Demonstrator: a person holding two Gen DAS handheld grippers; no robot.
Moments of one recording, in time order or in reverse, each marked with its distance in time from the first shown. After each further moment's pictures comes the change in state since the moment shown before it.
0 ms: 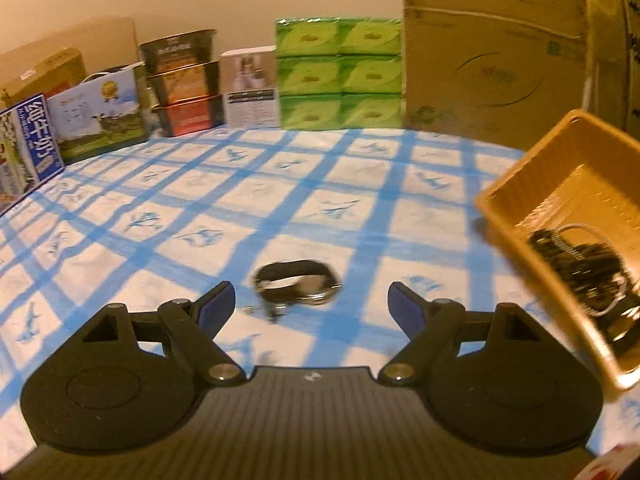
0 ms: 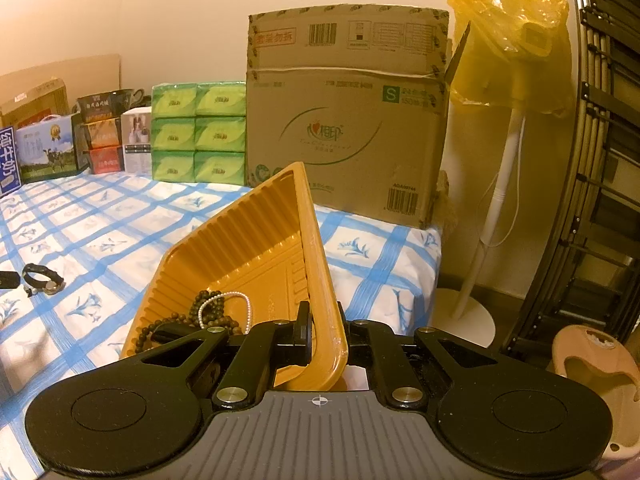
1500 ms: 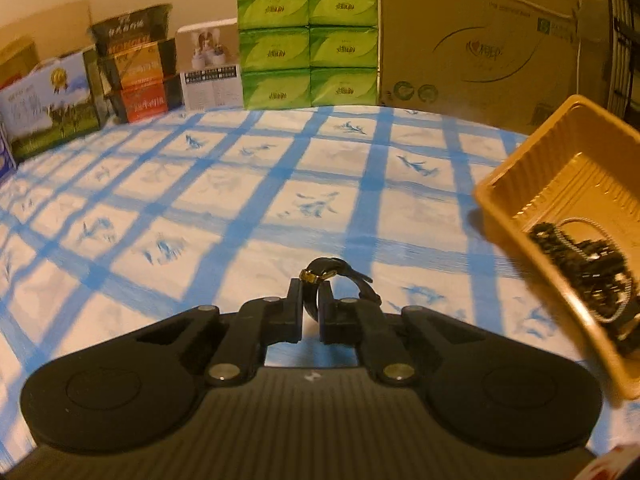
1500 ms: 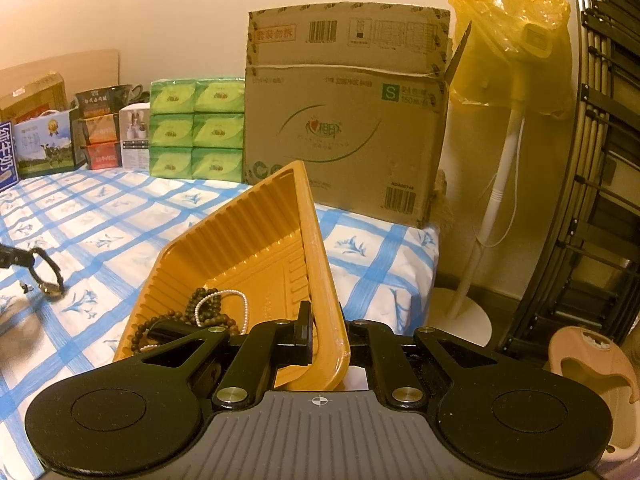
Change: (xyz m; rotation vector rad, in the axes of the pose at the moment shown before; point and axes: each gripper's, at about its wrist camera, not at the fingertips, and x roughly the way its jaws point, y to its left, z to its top) left arm 0.045 0.000 0.022 0.024 0.088 -0.136; right arm 0.005 0.001 -0.002 -0.013 0.007 -0.014
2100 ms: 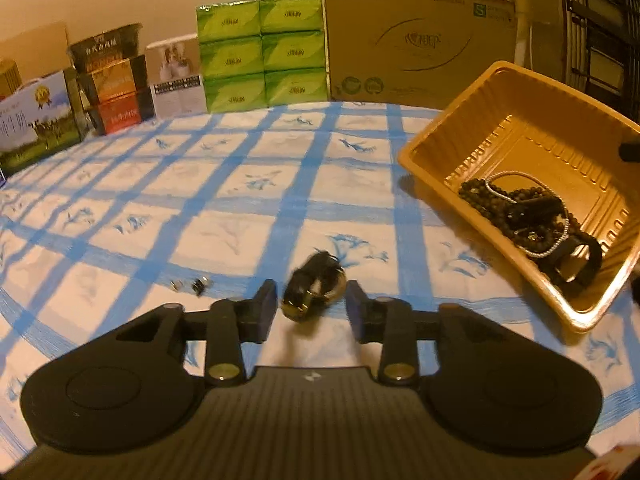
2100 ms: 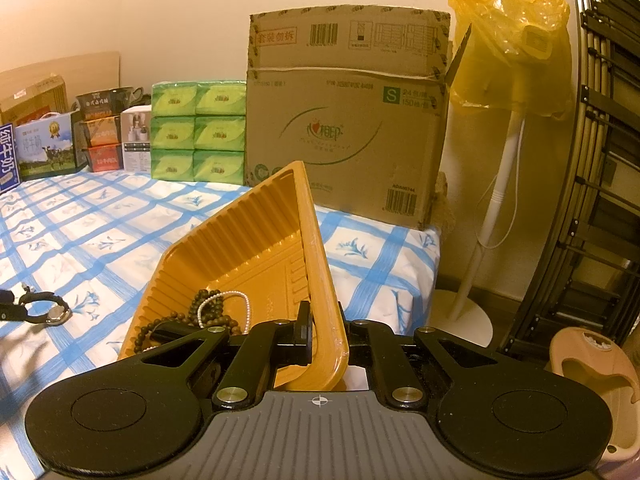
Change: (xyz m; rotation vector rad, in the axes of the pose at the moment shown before) left arm -0.041 -0.042 -0.046 0.094 -0.046 -0.036; right arm -0.001 0.001 0.001 0.000 -0.003 0.000
